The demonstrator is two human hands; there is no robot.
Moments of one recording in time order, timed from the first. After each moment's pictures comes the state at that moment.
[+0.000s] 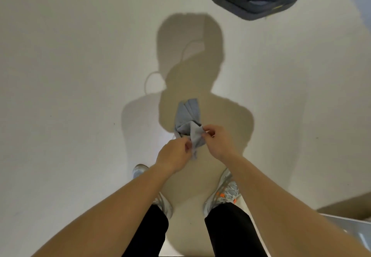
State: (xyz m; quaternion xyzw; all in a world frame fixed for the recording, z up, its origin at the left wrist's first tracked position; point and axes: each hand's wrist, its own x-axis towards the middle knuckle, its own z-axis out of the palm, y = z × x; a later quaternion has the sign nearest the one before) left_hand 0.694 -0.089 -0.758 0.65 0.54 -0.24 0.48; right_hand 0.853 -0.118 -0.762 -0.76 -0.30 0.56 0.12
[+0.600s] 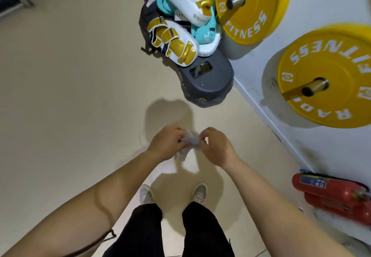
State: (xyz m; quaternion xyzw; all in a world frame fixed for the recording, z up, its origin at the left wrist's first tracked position) left_hand 0.754 -0.013 -0.218 0.80 0.44 -0.02 0.40; right_hand 0.930 -0.094 -0.181 -0.75 -0.52 0.38 0.13
